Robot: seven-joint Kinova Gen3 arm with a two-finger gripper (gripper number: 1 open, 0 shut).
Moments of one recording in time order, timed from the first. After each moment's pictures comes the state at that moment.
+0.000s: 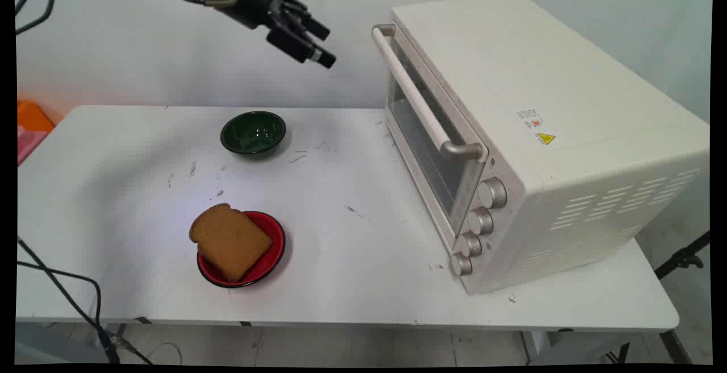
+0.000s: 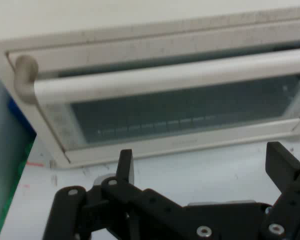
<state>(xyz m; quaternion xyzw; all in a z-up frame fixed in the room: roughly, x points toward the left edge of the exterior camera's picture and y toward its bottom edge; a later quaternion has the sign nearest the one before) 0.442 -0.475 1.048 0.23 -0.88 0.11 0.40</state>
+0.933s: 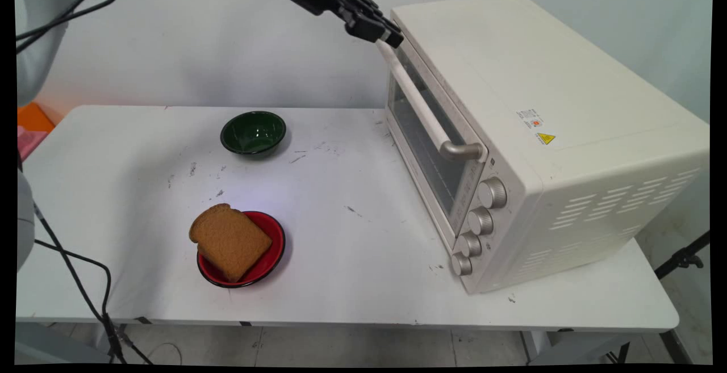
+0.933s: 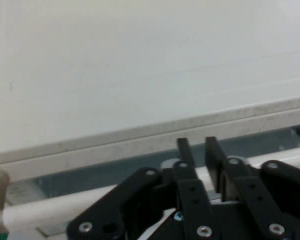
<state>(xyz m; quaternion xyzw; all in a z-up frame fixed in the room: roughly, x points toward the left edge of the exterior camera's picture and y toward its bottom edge) 0.368 -0.519 1.055 0.19 -0.87 0.10 0.43</state>
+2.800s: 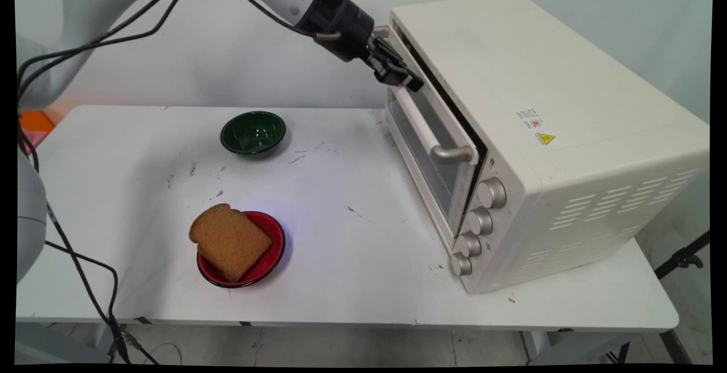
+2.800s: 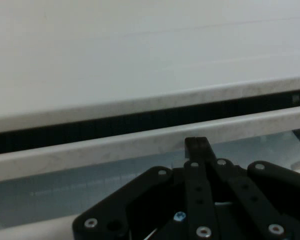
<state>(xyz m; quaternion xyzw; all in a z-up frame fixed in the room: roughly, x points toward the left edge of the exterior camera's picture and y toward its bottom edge) 0.326 -0.525 0.997 0.21 -0.88 0.05 0.41</state>
